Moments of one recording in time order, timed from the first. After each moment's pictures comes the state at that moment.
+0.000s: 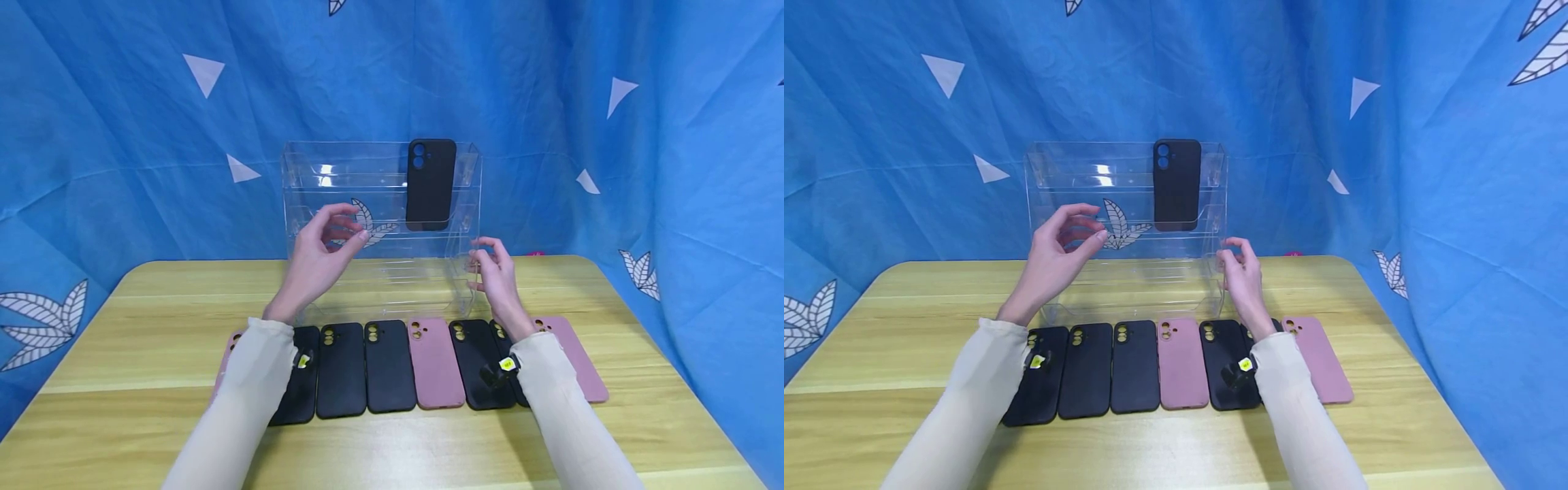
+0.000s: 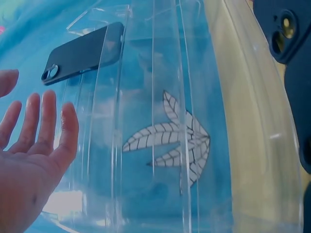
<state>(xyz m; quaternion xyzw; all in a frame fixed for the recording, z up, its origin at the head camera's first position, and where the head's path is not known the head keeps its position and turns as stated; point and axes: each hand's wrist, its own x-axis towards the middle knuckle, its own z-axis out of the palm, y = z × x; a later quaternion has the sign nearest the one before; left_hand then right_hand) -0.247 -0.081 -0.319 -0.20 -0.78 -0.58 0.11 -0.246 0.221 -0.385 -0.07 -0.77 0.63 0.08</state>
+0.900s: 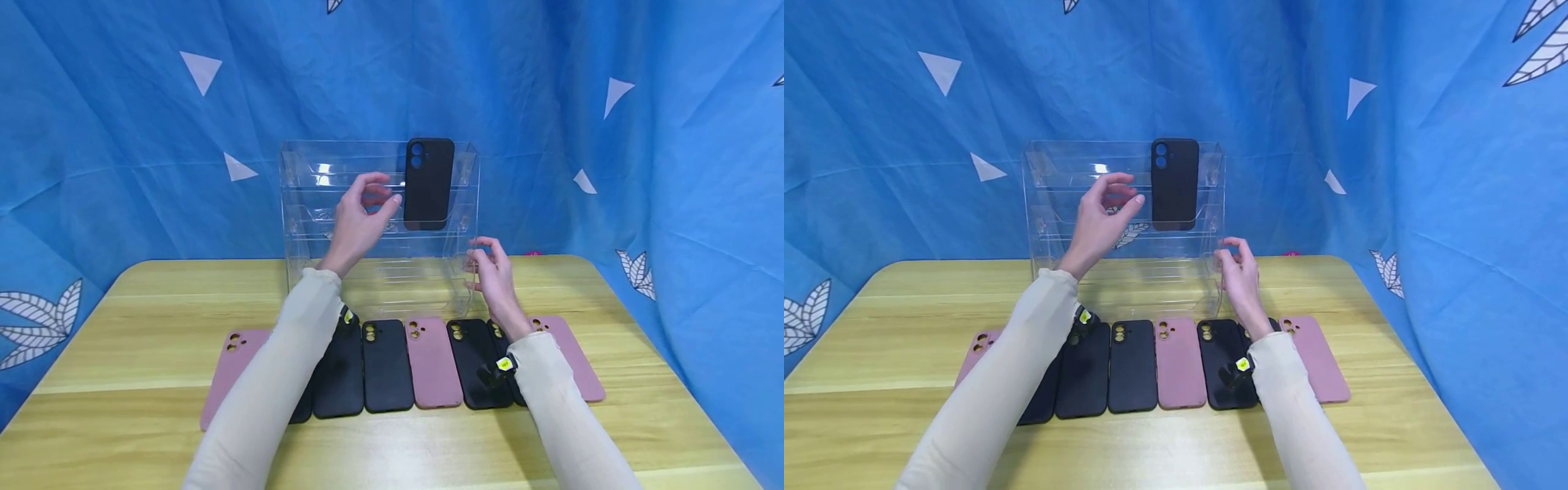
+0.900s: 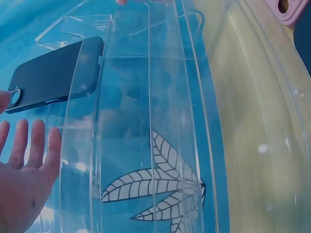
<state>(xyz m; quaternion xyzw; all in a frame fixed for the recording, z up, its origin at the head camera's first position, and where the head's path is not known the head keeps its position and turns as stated) -0.304 -0.019 -0.311 -0.18 -0.76 -0.61 0.14 -0.246 0.220 -0.387 -0.07 -0.78 0.62 0.09</state>
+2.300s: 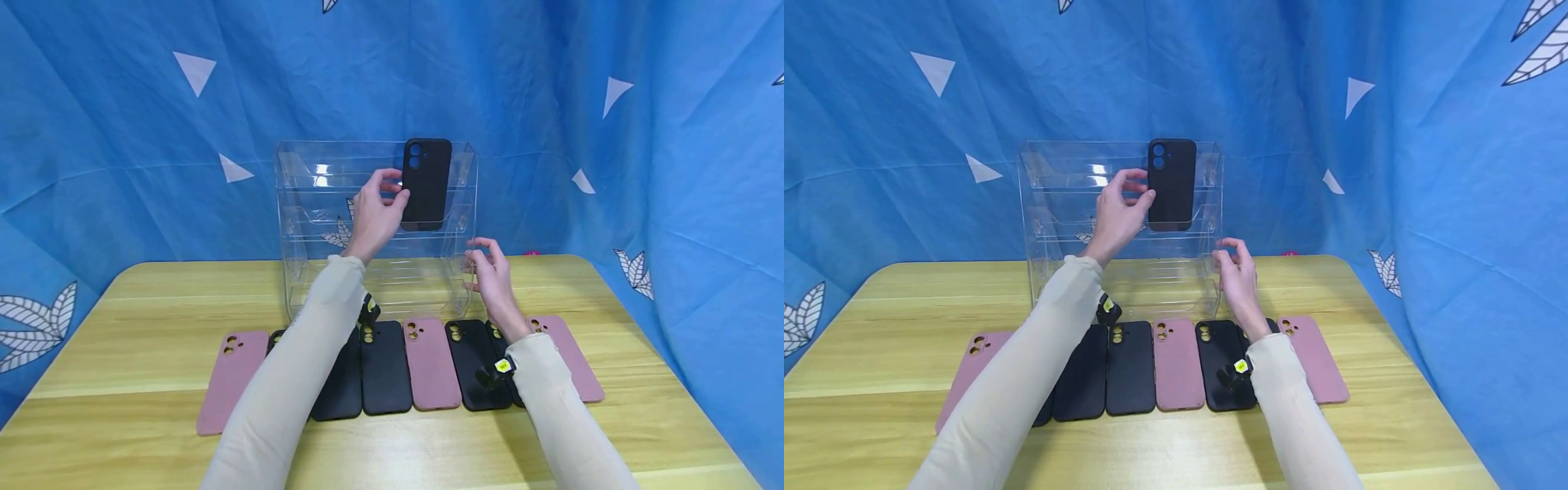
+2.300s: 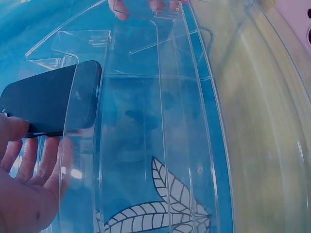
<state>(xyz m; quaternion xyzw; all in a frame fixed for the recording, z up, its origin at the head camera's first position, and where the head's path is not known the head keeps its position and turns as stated) -0.312 0.014 -0.303 -0.11 -0.80 -0.58 0.14 -0.242 0.218 -0.389 -0.06 -0.78 0.62 0.09</state>
